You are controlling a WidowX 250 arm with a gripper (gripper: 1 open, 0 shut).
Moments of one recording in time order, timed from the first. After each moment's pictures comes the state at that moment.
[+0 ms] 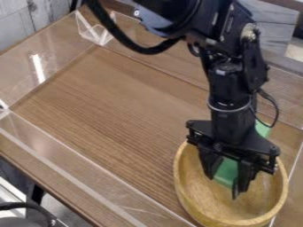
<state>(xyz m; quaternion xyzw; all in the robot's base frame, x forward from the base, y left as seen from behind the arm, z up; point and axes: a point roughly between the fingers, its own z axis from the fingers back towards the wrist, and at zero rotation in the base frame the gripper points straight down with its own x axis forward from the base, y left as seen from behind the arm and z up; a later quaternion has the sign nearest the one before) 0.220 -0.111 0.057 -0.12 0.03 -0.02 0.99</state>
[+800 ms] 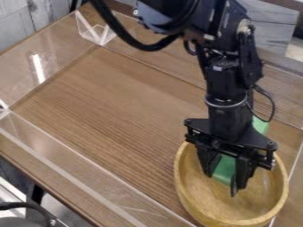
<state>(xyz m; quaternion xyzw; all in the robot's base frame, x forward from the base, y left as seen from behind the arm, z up) 0.222 -0.108 0.056 -0.13 0.04 -0.02 0.99</state>
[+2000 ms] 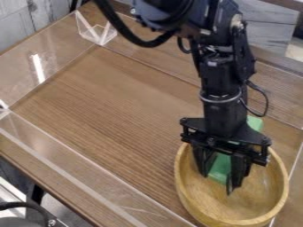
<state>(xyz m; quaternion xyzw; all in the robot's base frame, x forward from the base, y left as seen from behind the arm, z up) 0.223 -0.103 0.057 -0.14 0.06 -0.01 0.99</state>
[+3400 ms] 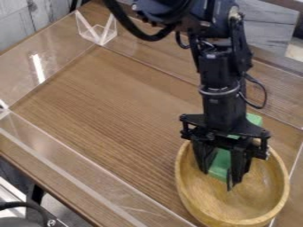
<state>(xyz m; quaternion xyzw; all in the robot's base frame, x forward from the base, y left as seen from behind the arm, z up) 0.223 -0.102 0.059 -0.16 0.09 -0.01 0.98</state>
